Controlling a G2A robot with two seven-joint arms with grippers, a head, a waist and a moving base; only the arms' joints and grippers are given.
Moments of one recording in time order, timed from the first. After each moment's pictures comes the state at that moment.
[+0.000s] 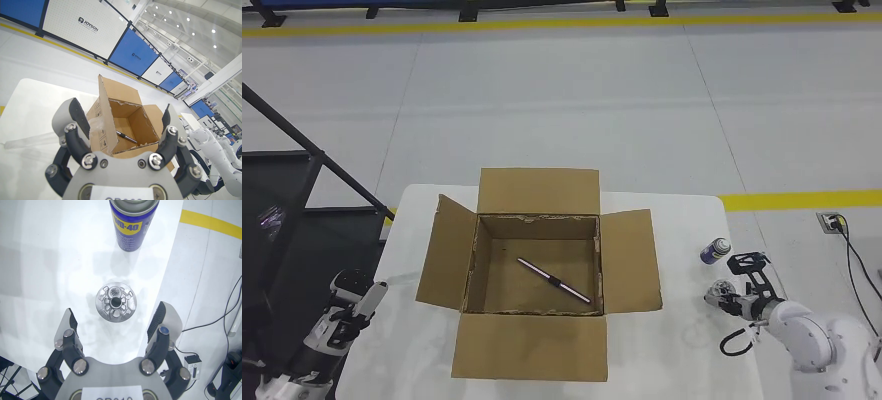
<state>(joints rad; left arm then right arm) 1.73 -1.22 -2.06 -2.05 0.29 -0.52 -0.34 -1.16 -1.26 1.79 -1.53 -1.17 -0.39 1.04</state>
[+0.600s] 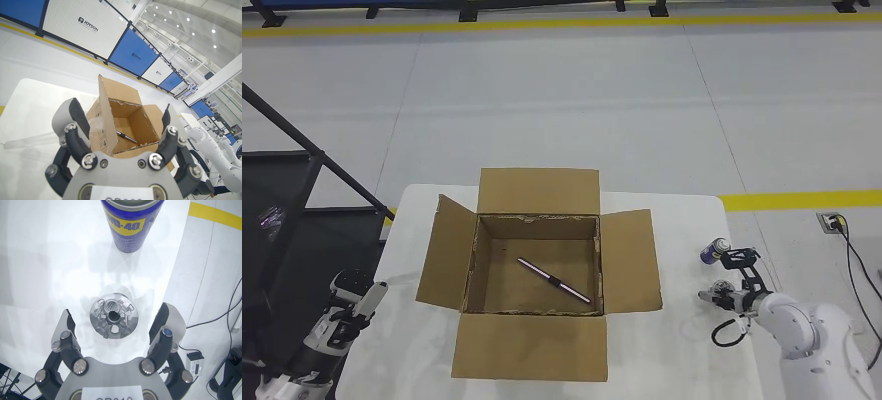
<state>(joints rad) 1.73 -1.22 -2.06 -2.05 0.29 -0.52 -0.34 -1.09 -1.24 1.72 -1.41 -1.19 -0.33 1.00</state>
